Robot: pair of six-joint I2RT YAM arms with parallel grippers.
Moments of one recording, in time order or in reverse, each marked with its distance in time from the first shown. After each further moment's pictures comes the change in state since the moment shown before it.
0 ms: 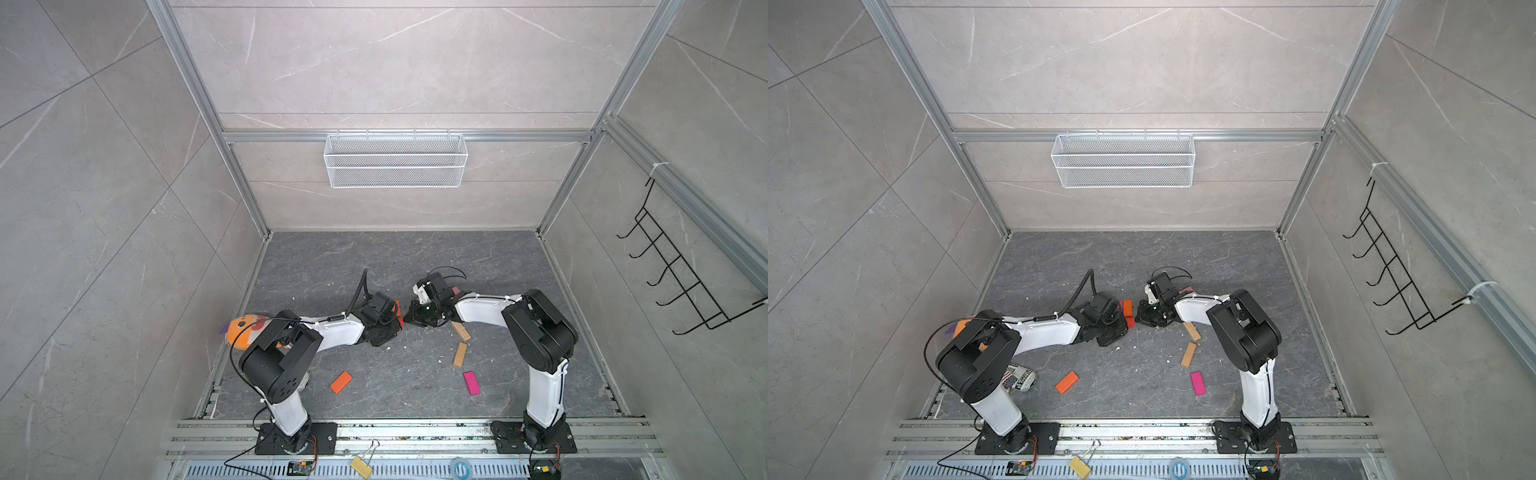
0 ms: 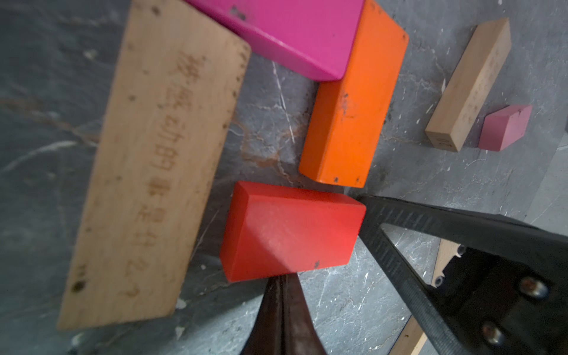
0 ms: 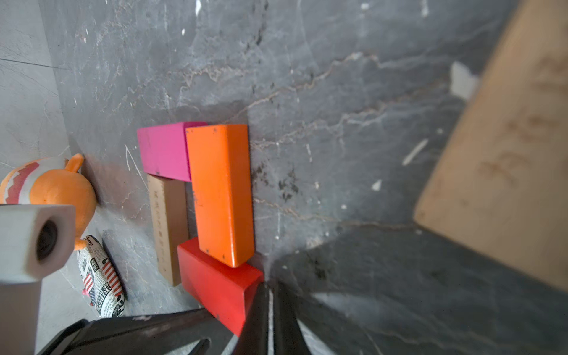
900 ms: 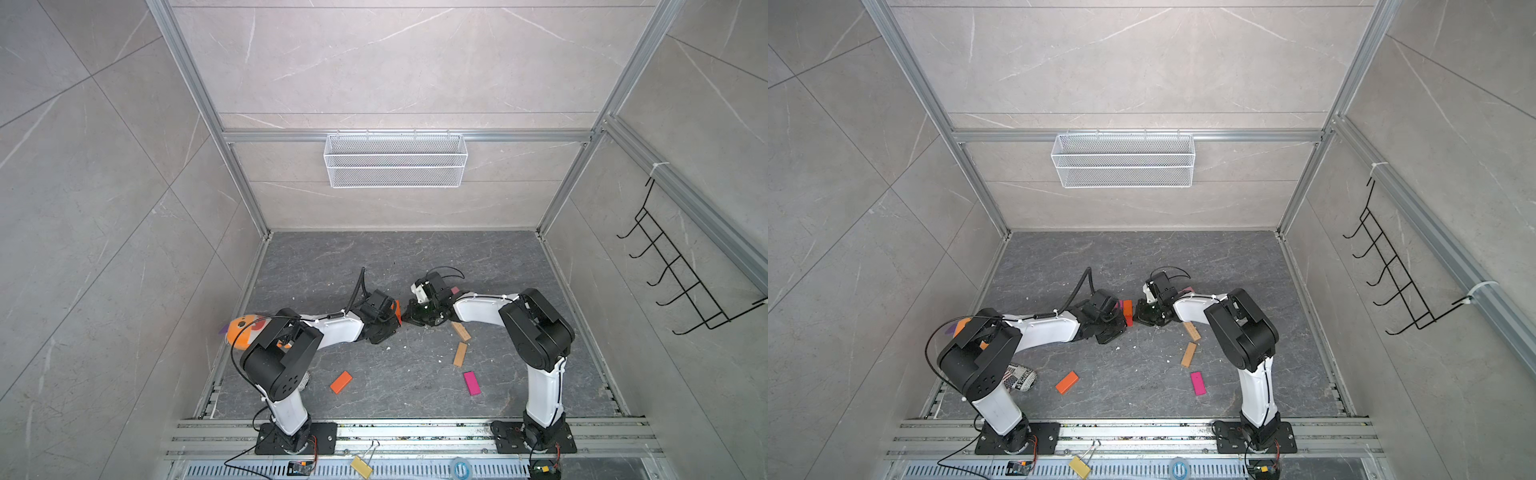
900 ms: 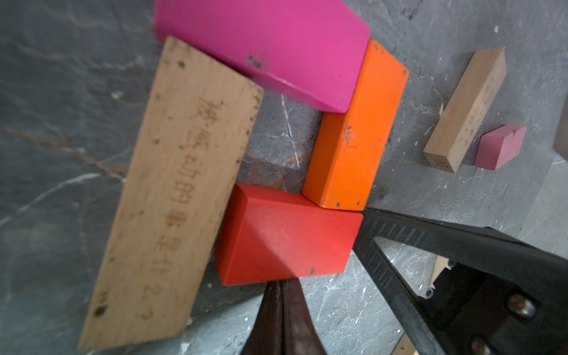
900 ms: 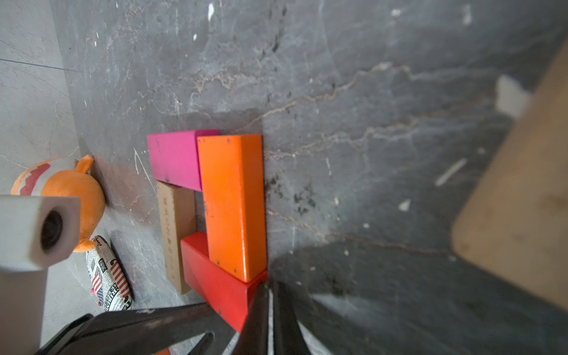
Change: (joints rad) left arm 0.019 0.013 0.017 -0.005 -0.001 -0.005; right arm 0.003 0.025 0.019 0.024 -0.015 0.011
